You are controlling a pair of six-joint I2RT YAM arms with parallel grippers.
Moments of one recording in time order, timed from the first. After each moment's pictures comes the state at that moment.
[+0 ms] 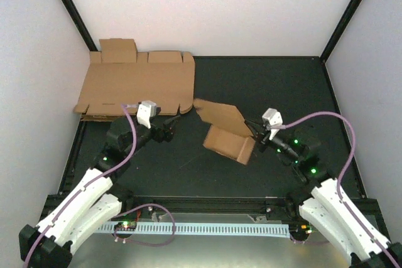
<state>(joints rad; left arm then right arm) -0.45 0.71 0.51 0.00 0.19 -0.28 0.45 0.62 0.44 0.07 -0.43 -0.05</state>
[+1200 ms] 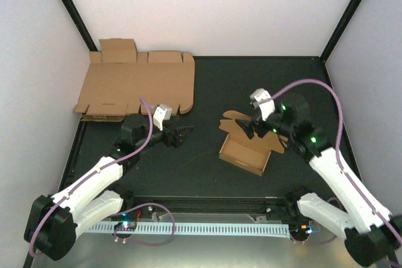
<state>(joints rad) -0.45 0.91 0.45 0.17 0.50 -0.28 0.45 0.82 0.83 -0.45 -0.32 -0.16</state>
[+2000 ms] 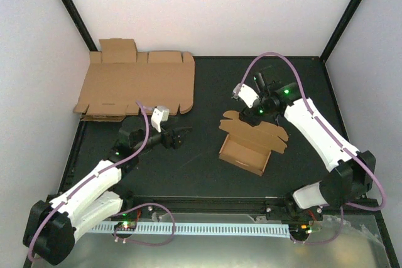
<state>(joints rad) -0.45 0.86 0.41 0.22 0.50 -0.34 0.45 1.43 1.36 -1.01 -0.18 -0.46</state>
